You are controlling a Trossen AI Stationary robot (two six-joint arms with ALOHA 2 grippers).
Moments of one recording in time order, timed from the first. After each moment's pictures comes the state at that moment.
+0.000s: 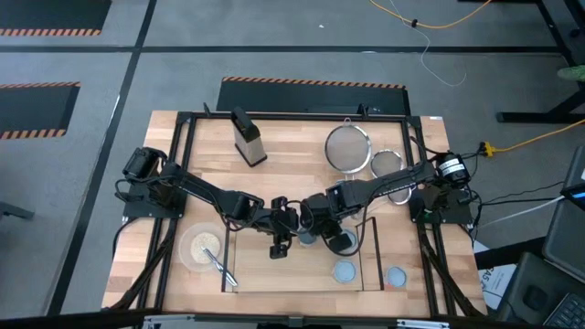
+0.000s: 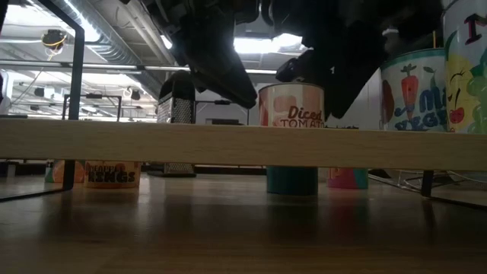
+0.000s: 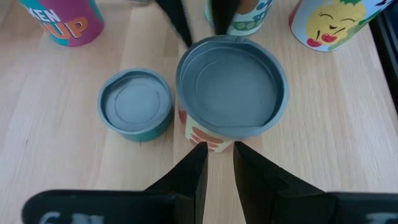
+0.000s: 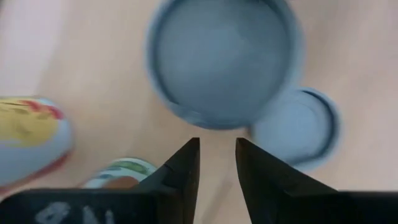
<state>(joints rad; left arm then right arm) -0.29 1.75 1.15 -0.20 -0.14 -0.33 0.23 1.83 1.38 -0.84 -0.14 -0.19</state>
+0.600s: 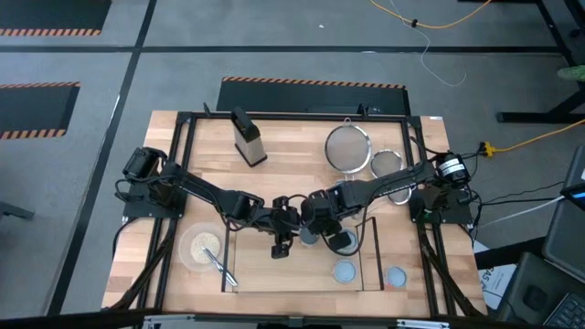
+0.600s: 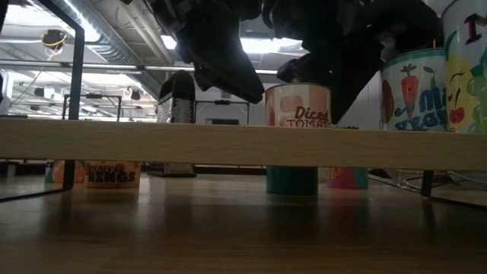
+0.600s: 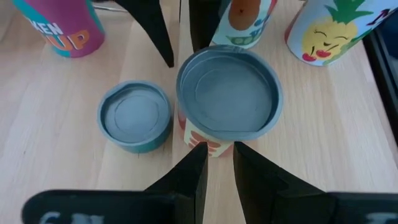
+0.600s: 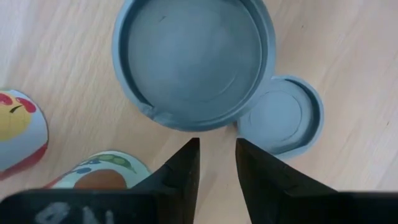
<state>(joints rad) -0.28 1.75 1.15 -0.16 -0.14 -0.33 0.23 1.83 1.38 -0.86 -0.07 -0.19</state>
